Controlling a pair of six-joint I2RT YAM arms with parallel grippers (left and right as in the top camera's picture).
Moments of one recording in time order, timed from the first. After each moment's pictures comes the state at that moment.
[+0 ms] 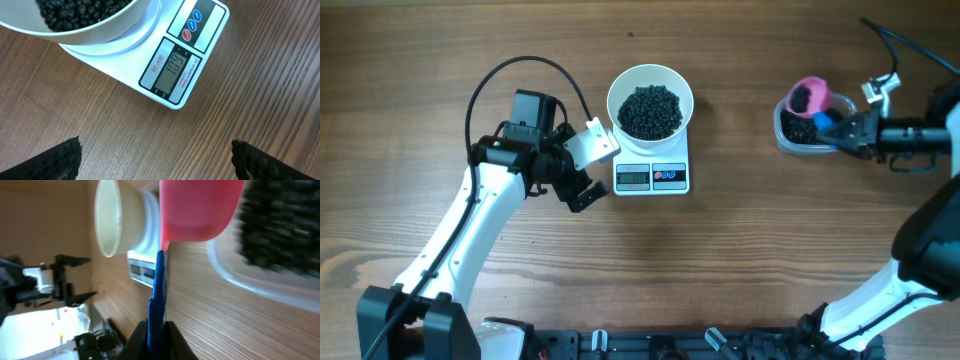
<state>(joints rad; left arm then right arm) -0.21 1.48 1.04 -0.76 0.39 0.81 -0.48 1.97 1.55 -1.45 -0.97 -0.55</state>
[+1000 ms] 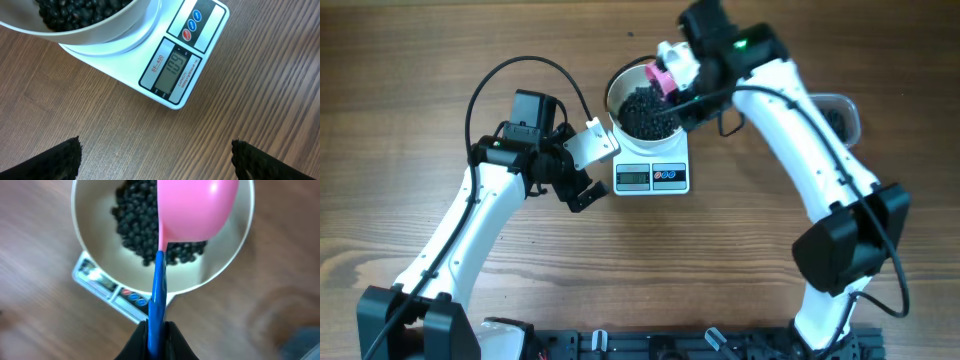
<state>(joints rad) -0.21 1.48 1.04 -0.76 0.39 0.81 0.47 1.98 1.93 -1.24 -0.08 -0.14</state>
